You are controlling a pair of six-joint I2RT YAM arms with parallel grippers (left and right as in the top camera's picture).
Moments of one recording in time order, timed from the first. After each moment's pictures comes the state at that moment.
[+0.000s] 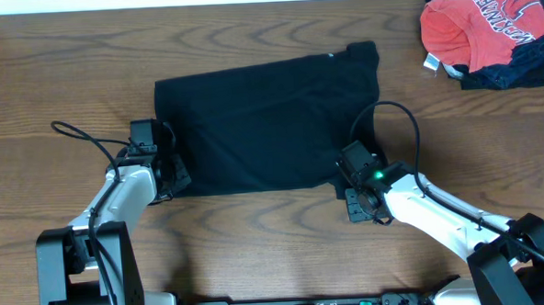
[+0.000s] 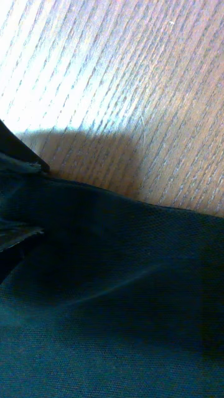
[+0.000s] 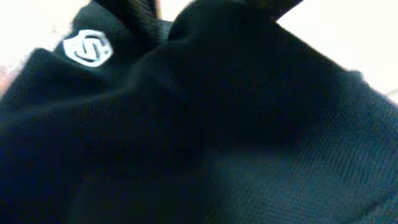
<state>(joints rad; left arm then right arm) 0.05 1.61 0.75 -0.46 -0.03 -0.38 0.55 1.54 0.72 -0.68 0.15 0.46</state>
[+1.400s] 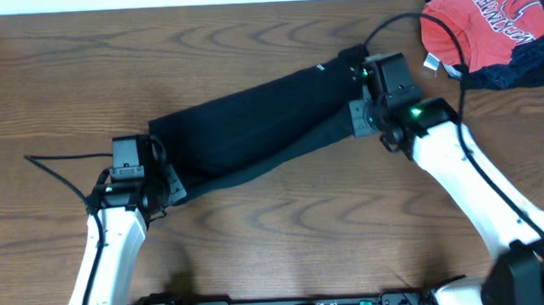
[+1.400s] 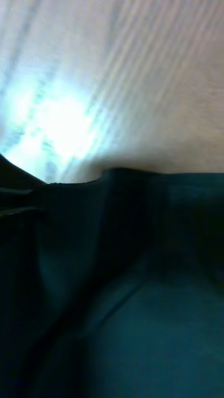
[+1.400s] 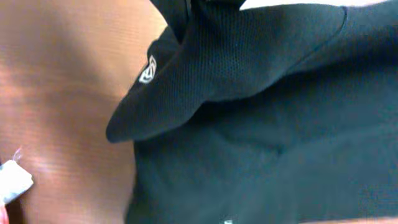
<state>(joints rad) 0.05 1.22 0.73 -0.70 0.02 -0.38 0.35 1.58 1.18 -0.58 0.12 0.12</state>
